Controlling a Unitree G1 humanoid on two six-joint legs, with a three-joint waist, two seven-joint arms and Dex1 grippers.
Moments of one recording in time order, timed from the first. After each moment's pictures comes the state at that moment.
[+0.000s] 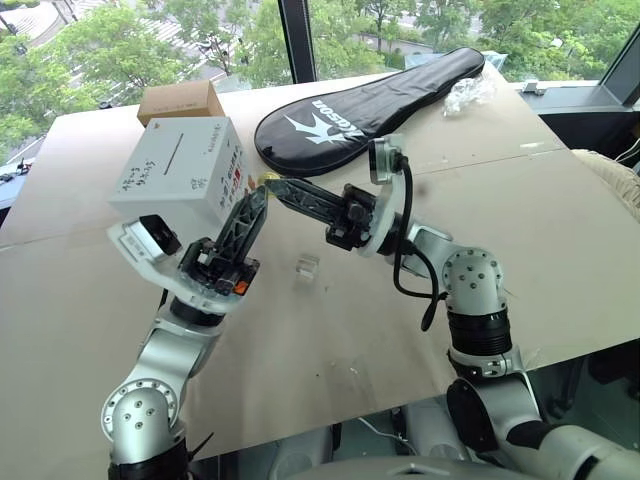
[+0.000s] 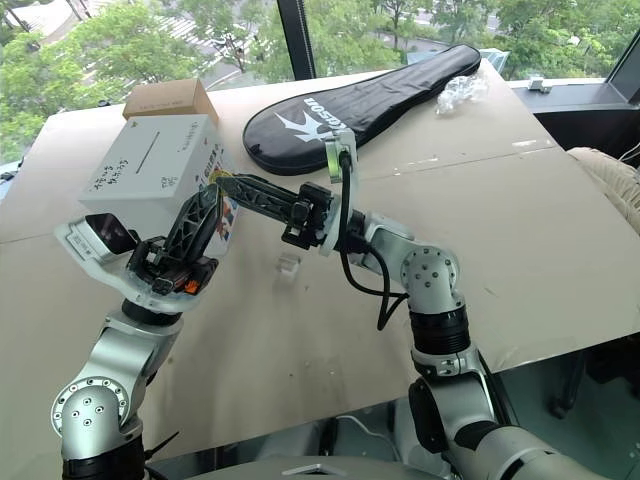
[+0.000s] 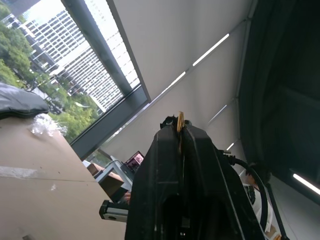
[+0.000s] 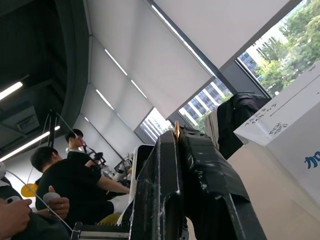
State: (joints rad) left arm 0.04 0.29 0.31 -0.59 -1.56 0.52 -0.40; right arm -0.66 0.13 0.02 -0.13 1.03 0.93 0.52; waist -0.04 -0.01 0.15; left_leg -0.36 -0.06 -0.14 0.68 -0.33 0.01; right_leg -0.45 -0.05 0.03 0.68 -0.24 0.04
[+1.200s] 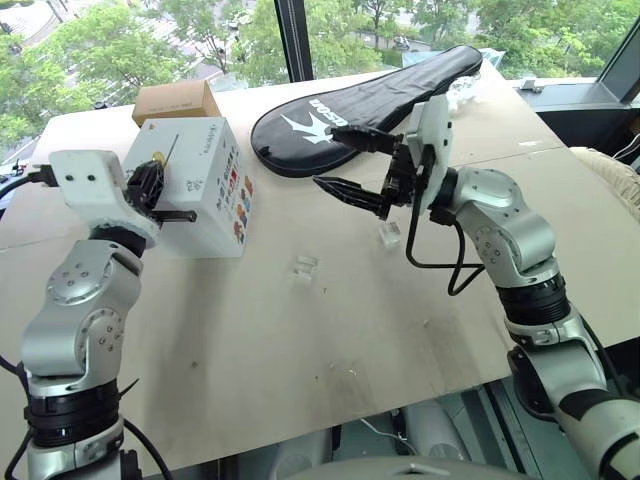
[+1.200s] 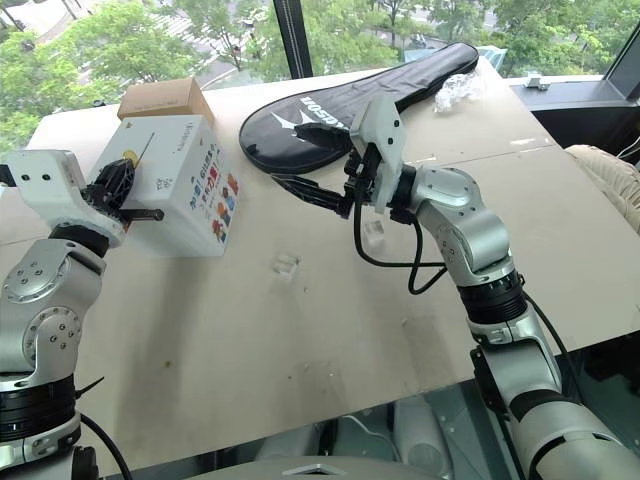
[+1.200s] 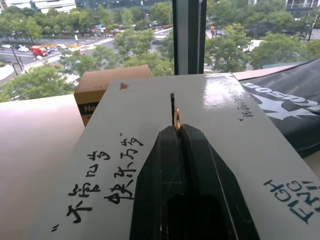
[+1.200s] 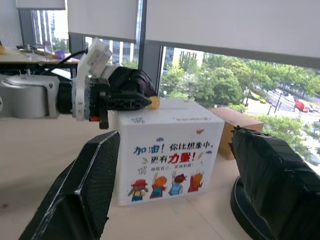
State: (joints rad) left arm -0.20 0.67 0.39 -0.35 -0.60 0.52 -0.02; right arm -0.79 -0.27 0.17 -0.08 0.46 0.37 0.84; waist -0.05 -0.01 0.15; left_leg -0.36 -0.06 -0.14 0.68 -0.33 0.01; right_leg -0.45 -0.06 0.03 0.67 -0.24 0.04
